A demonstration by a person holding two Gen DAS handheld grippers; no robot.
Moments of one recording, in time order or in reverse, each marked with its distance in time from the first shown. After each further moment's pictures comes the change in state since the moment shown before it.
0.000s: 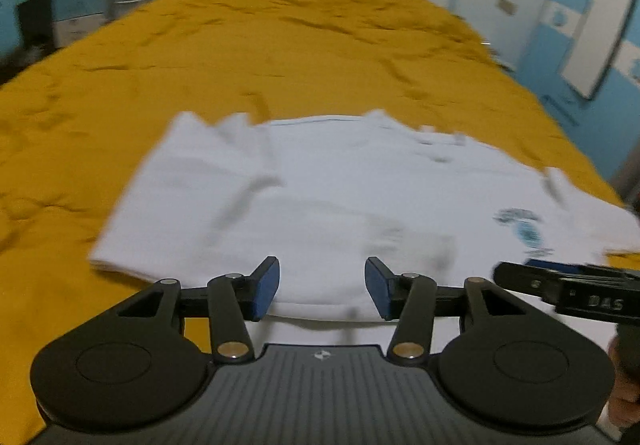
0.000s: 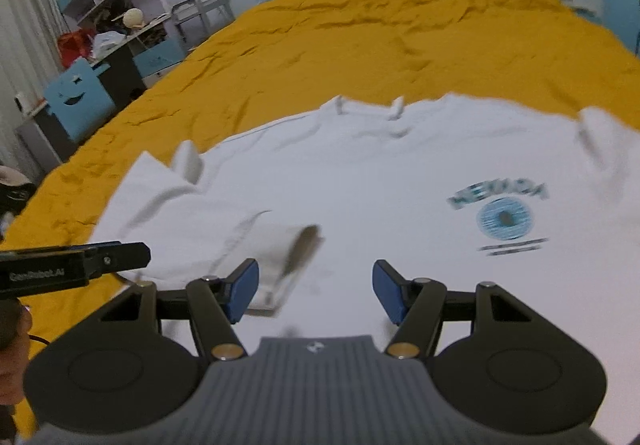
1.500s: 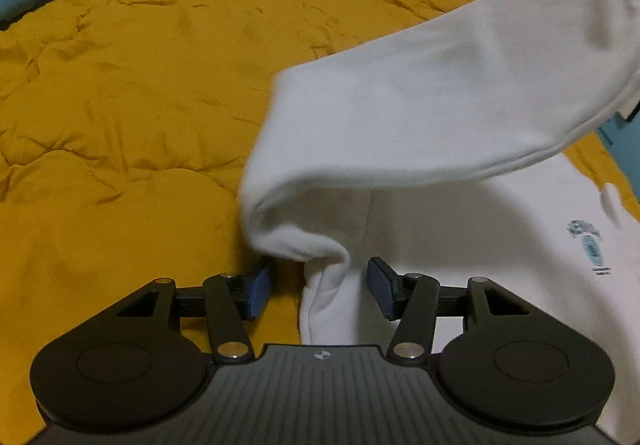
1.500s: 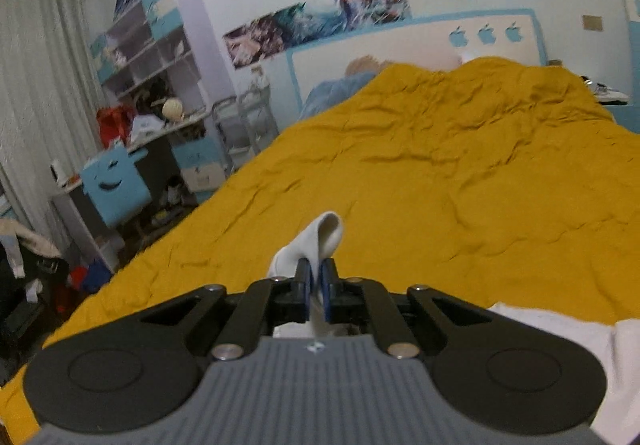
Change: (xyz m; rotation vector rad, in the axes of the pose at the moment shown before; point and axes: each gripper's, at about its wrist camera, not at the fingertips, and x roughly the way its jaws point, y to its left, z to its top) left arm 0.061 0.054 -0.005 -0.128 0.077 0.035; right arm -0.045 0.040 0.192 -0.040 -0.293 0.086
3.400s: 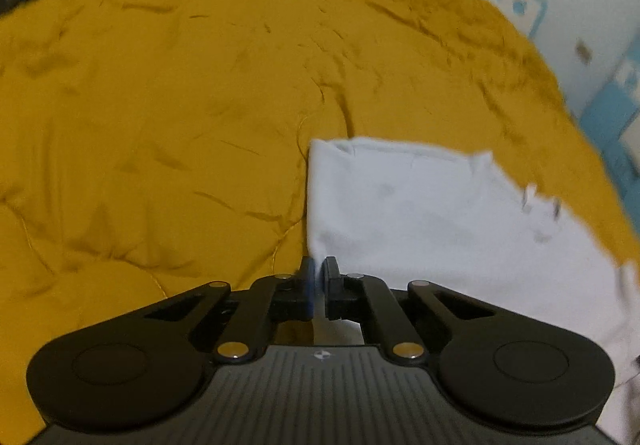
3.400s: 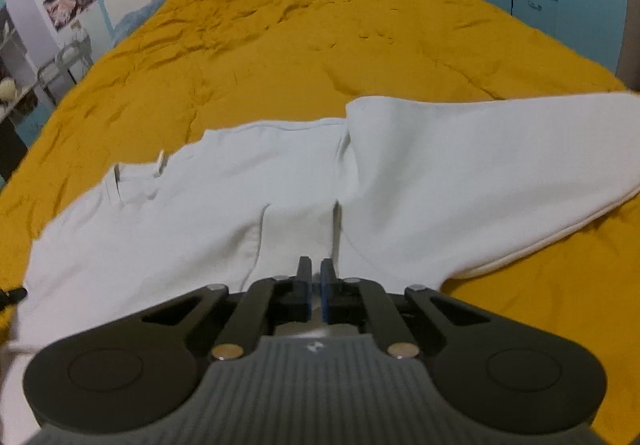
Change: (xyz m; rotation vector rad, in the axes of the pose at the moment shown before) left arm 0.055 -0.015 0.063 -0.079 -0.024 0.023; right arm -0.039 -0.224 -0.160 0.228 0.258 -0.421
